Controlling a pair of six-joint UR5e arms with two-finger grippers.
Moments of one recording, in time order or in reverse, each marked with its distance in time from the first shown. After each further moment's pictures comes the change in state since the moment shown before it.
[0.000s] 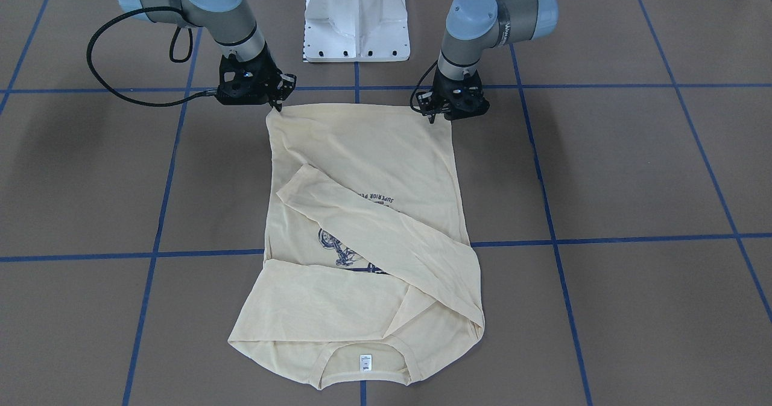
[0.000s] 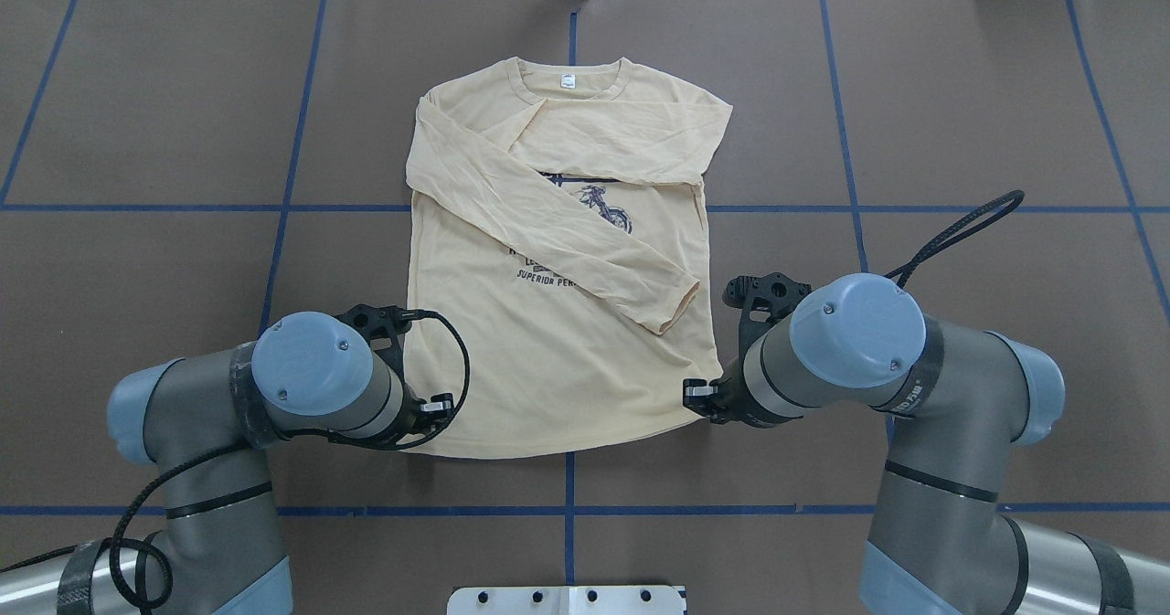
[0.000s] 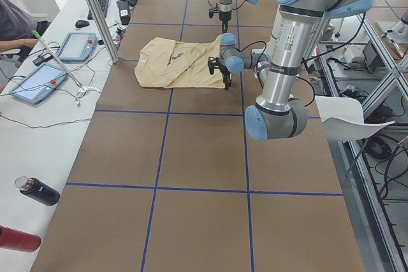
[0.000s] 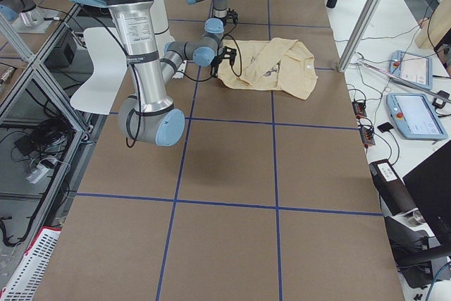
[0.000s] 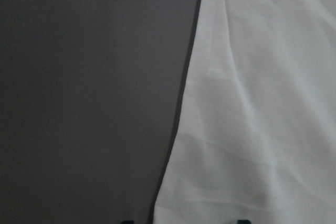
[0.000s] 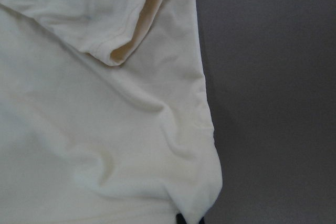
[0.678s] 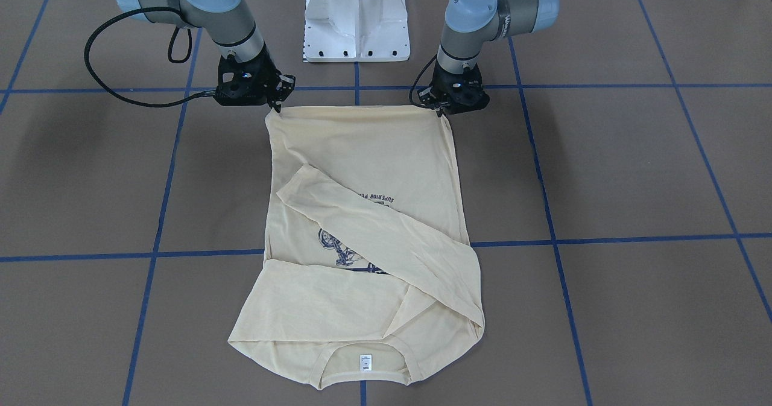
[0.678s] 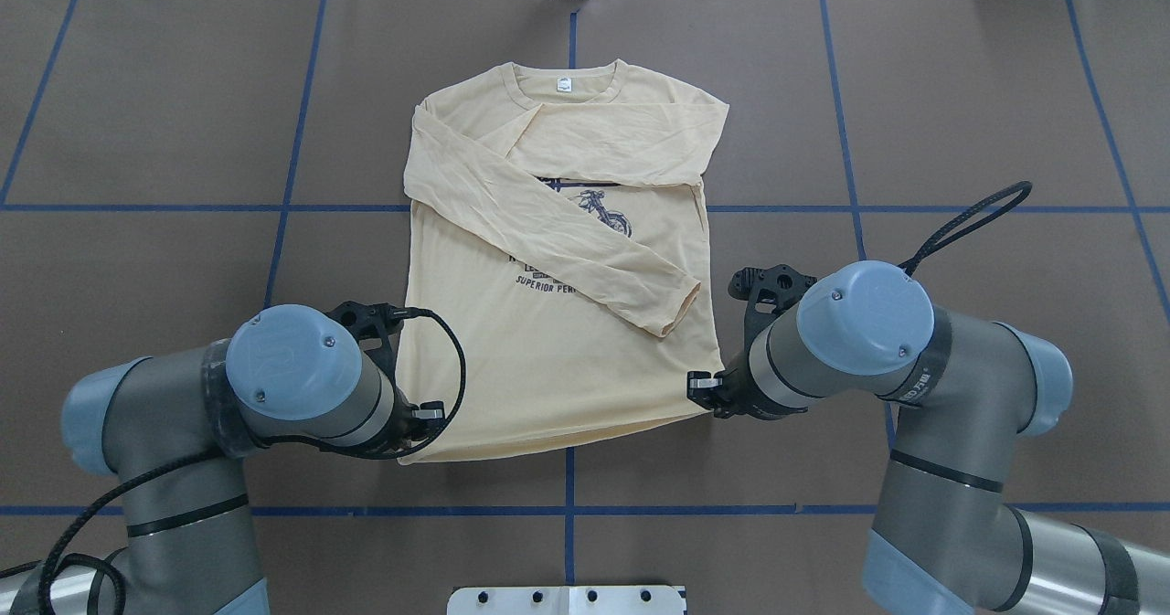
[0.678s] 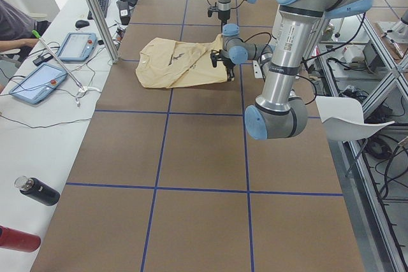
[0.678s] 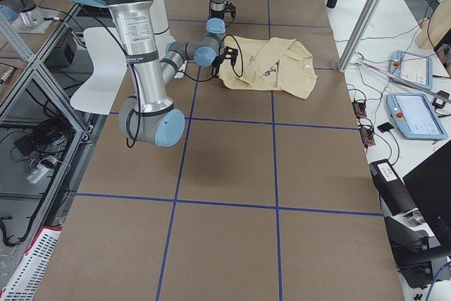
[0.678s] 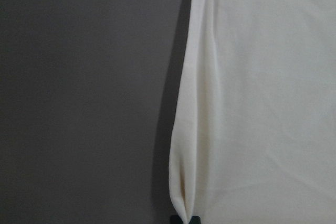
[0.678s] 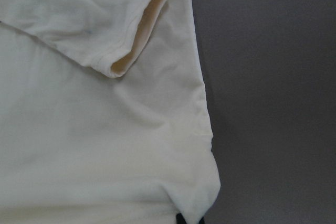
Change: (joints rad) left arm 0.001 -0.002 -0.151 0.175 -0.012 0.004; right arm 0.024 -0.002 0.003 -0.002 0.033 -0.001
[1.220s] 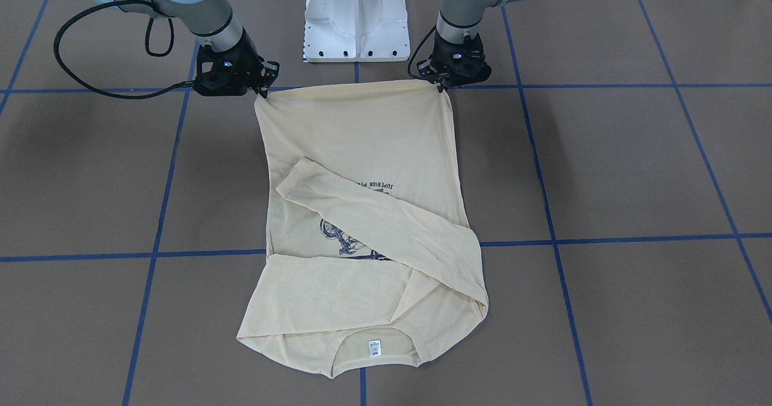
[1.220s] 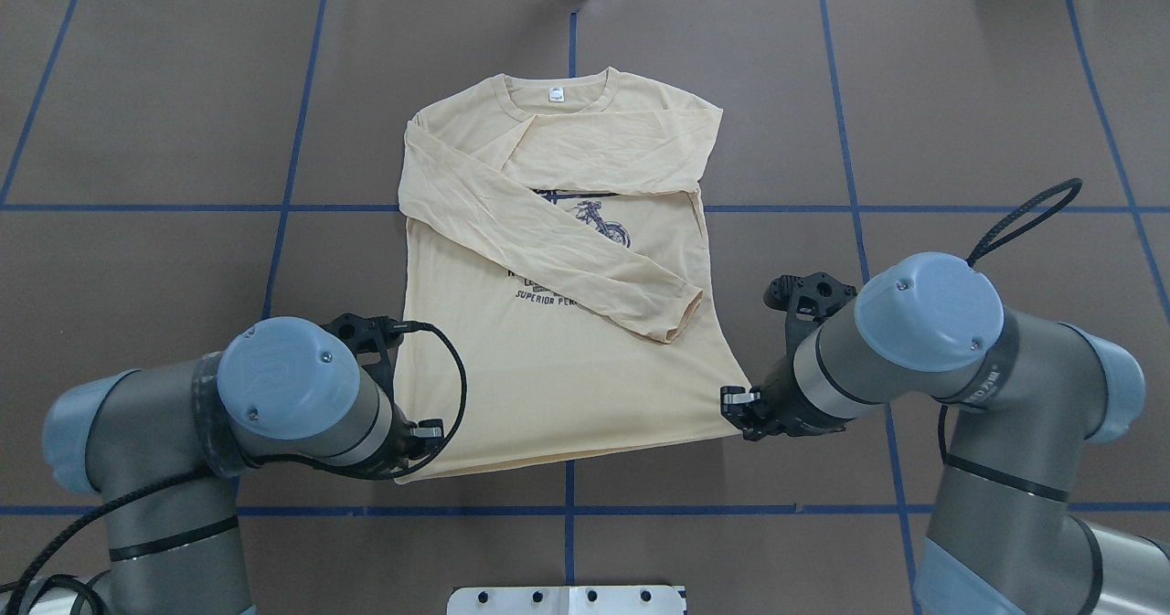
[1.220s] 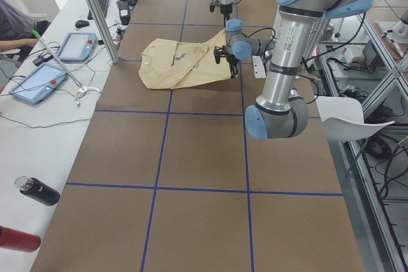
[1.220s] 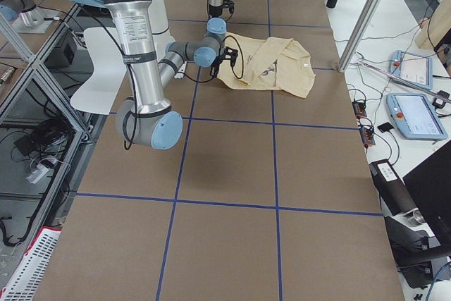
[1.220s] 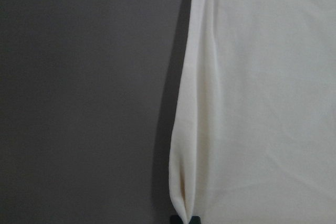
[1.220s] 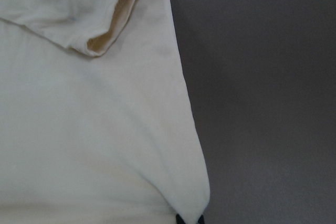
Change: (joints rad) left arm 0.037 0.000 -0.039 0.054 -0.001 0.002; right arm 0.012 -0.097 0.105 -0.007 0.111 -0.001
